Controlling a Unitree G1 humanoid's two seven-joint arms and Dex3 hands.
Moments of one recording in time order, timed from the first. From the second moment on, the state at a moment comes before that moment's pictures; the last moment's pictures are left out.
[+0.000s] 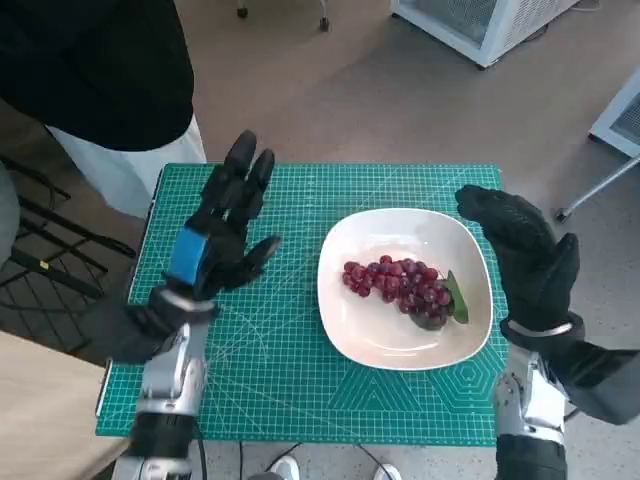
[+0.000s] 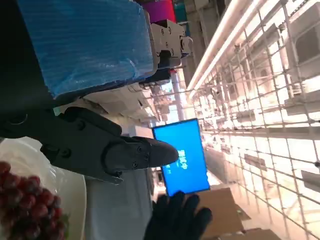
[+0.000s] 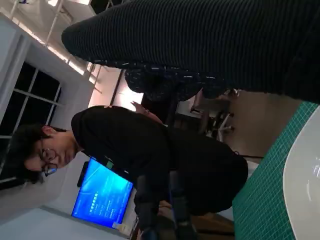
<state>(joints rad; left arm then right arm) -0.39 0.11 0.13 0.25 -0.32 -0.40 -0.47 -0.46 -0.14 -0.20 0.44 0.39 -0.65 0.59</state>
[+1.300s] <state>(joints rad) -0.17 0.11 0.11 0.02 -0.33 -0.36 -0.43 -0.41 -0.15 -0.19 0.35 0.38 -0.62 0.57</state>
